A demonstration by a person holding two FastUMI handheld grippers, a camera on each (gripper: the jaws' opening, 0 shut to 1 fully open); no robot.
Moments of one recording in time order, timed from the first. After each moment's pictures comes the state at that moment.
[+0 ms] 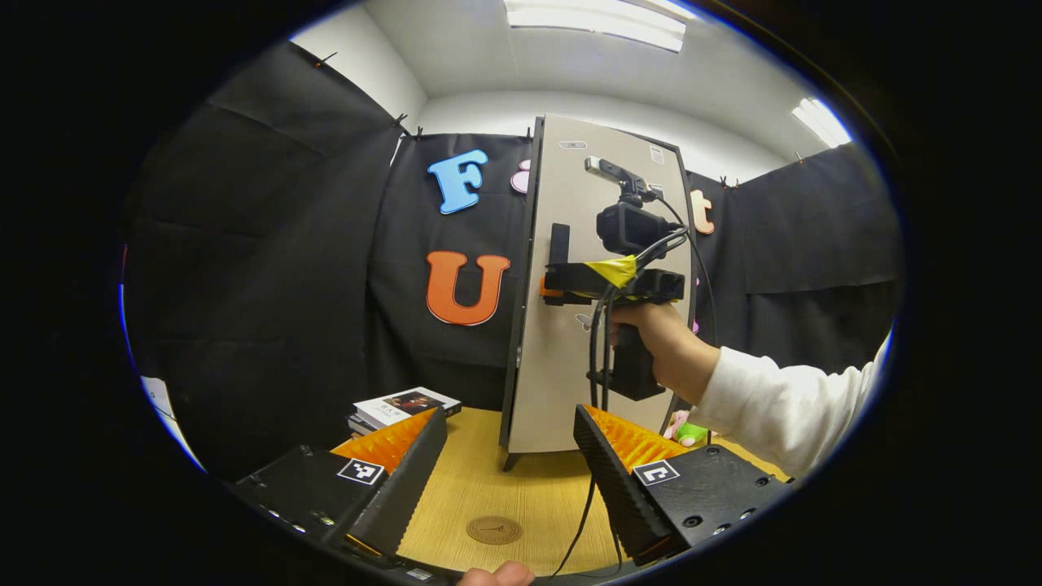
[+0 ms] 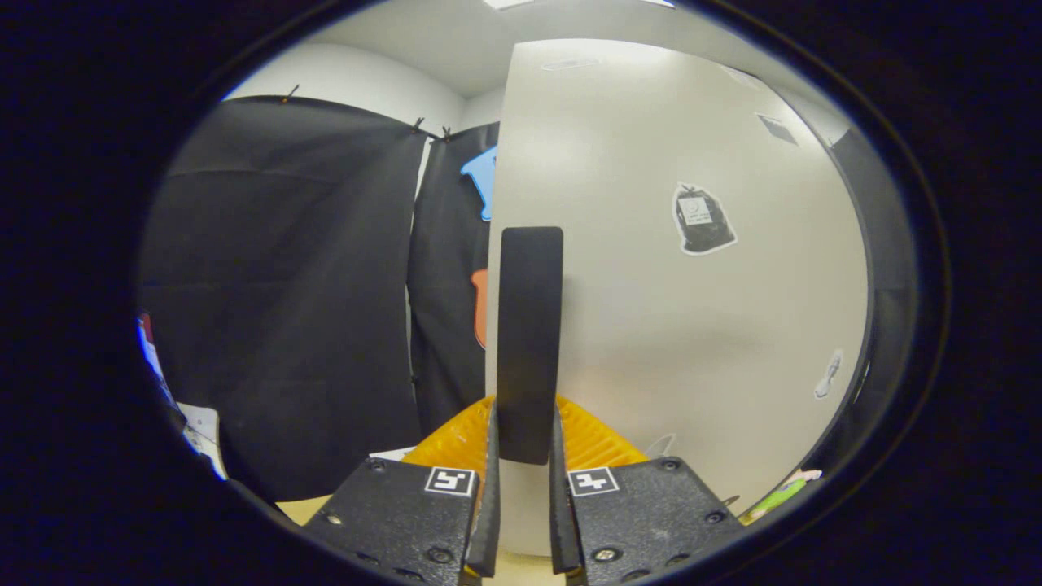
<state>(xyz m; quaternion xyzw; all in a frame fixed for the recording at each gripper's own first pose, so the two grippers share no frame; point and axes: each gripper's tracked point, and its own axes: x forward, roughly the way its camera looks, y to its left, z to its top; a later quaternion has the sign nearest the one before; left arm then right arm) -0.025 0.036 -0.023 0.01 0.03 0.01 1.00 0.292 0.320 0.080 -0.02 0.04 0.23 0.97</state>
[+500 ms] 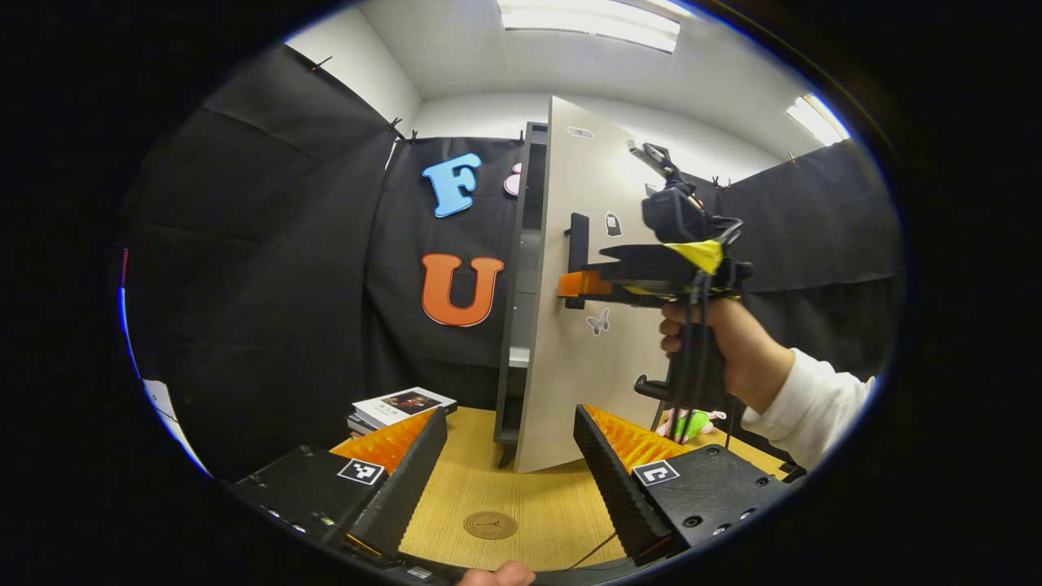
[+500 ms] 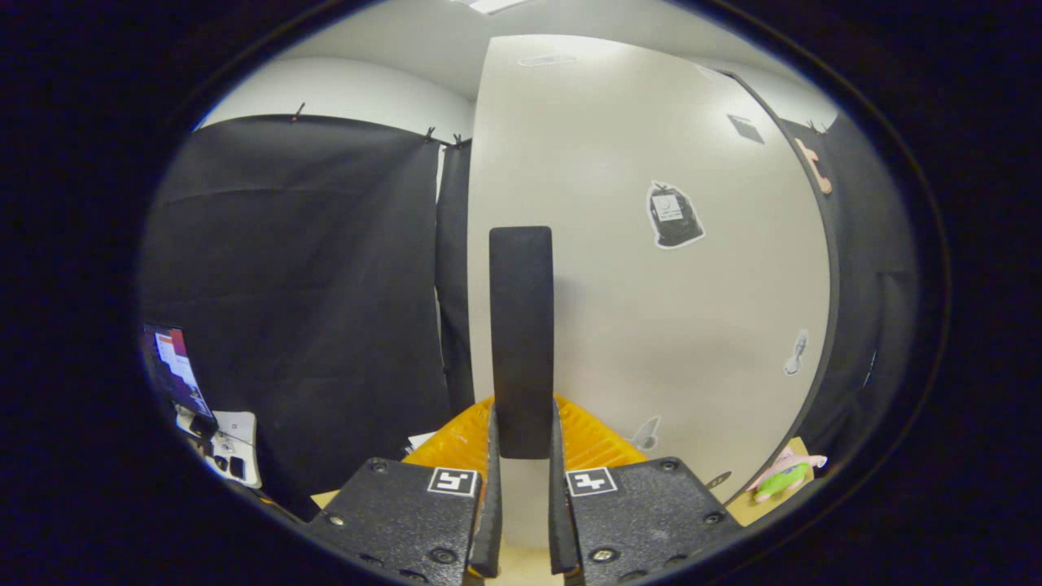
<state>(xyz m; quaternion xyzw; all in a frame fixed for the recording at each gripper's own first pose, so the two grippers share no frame) -0.042 0.023 -0.023 0.01 0.03 0.00 1.00 0.202 0.272 0.089 0.00 0.06 0.27 0.96</state>
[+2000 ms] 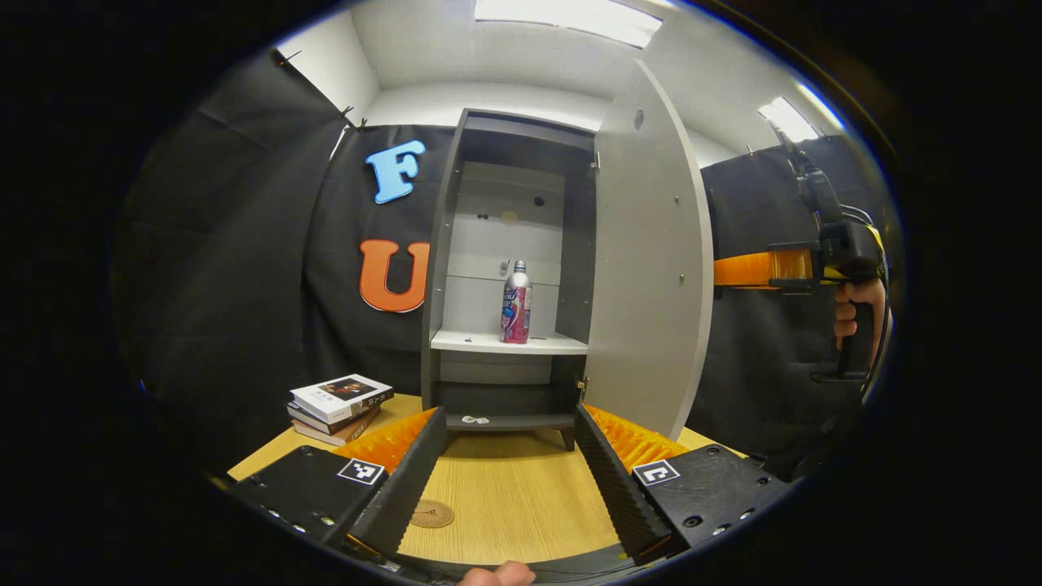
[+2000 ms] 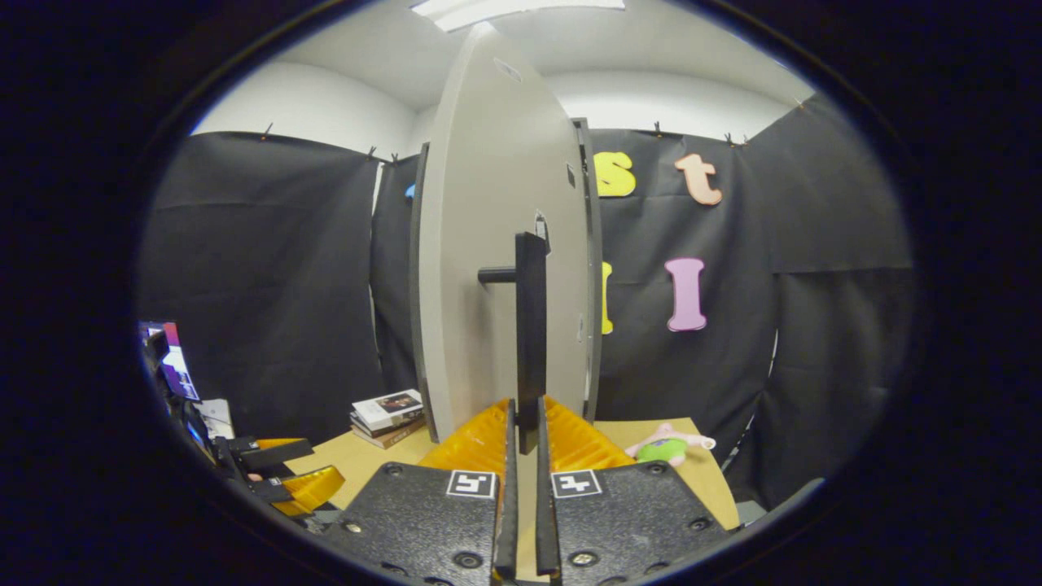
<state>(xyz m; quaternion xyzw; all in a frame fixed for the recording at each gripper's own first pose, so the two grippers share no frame) -0.049 -0.063 -0.051 0.01 0.05 -0.09 1.00 0.095 0.073 0.106 0.00 0.06 0.14 0.99</state>
